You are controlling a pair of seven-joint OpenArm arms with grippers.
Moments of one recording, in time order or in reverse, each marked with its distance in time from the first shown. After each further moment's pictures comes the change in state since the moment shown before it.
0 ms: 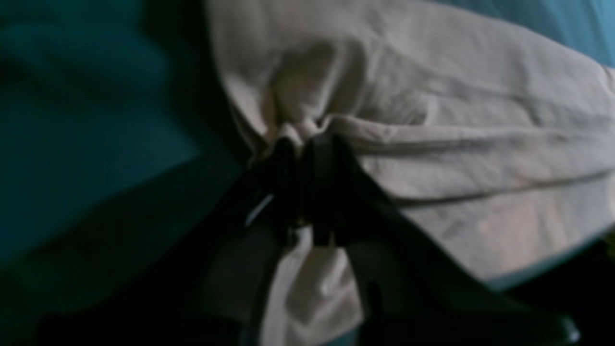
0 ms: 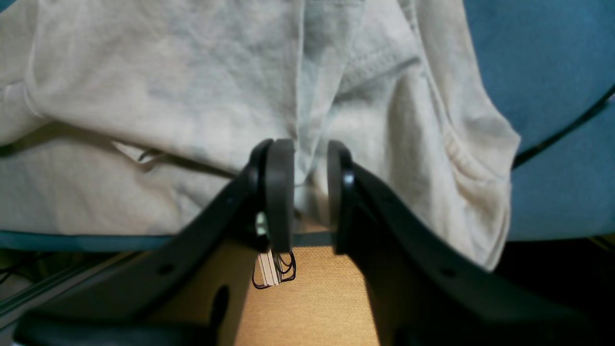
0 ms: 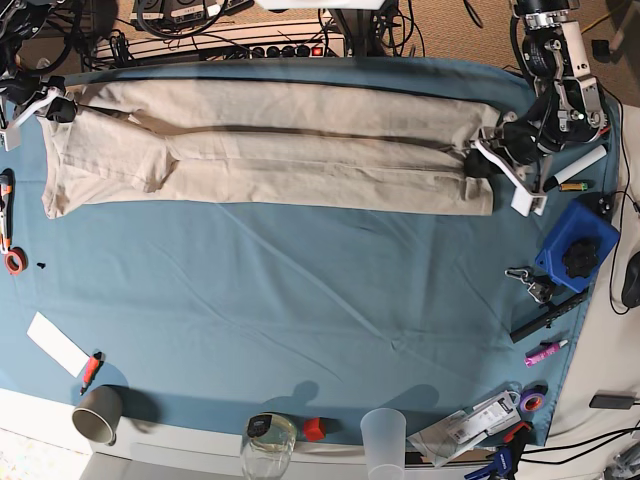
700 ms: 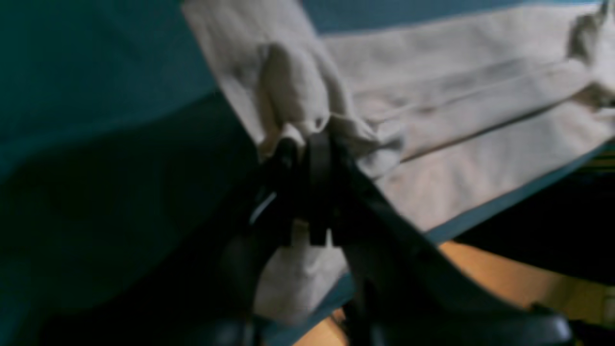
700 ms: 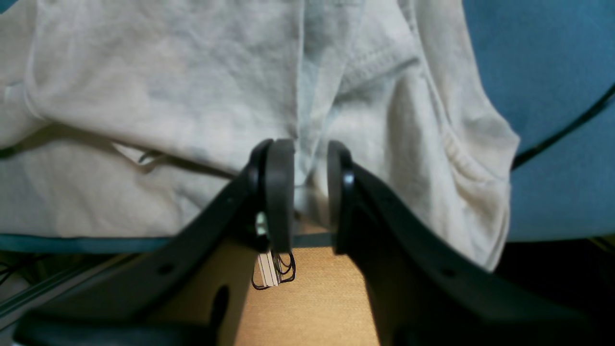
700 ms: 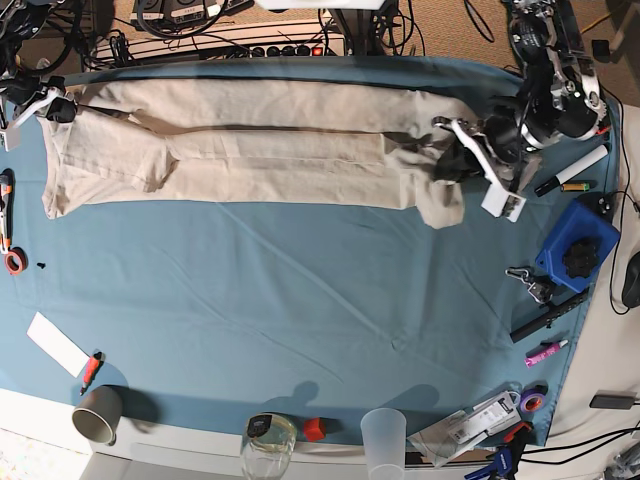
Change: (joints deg) left arm 2.3 3.9 1.3 21.0 -4.2 -5.8 6.5; right arm 0.0 0.0 0.0 0.0 -0.2 0.0 0.2
